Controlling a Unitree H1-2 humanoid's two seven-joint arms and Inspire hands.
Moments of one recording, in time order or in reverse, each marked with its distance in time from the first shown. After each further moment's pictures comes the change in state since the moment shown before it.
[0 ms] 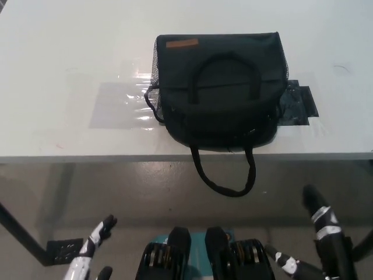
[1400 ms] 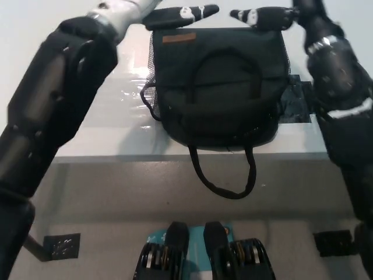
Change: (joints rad) left_arm -1.459 0.190 -0.332 0.830 0.521 0.307 -0.226; right_arm -1.202 -0.141 0.035 0.641 -0.337 0.410 0.020
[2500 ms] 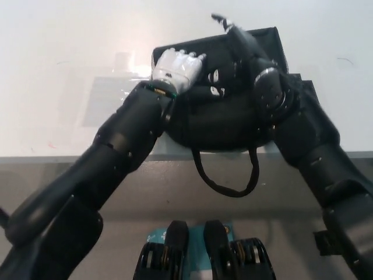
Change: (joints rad) left_arm 0.006 -0.233 -0.253 0.525 0.178 0.115 0.176; right_arm -0.084 0.110 0.130 0.598 -0.033 -0.058 -0.080
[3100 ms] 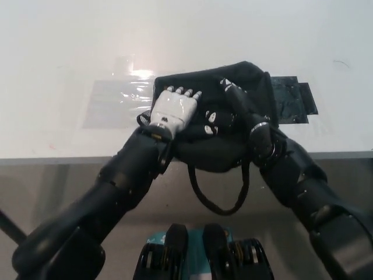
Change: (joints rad) left_arm 0.147 -0.027 -0.038 0.080 -0.001 -0.017 0.190; right_arm 0.081 0.056 0.047 0.283 -0.002 -0.121 -0.132
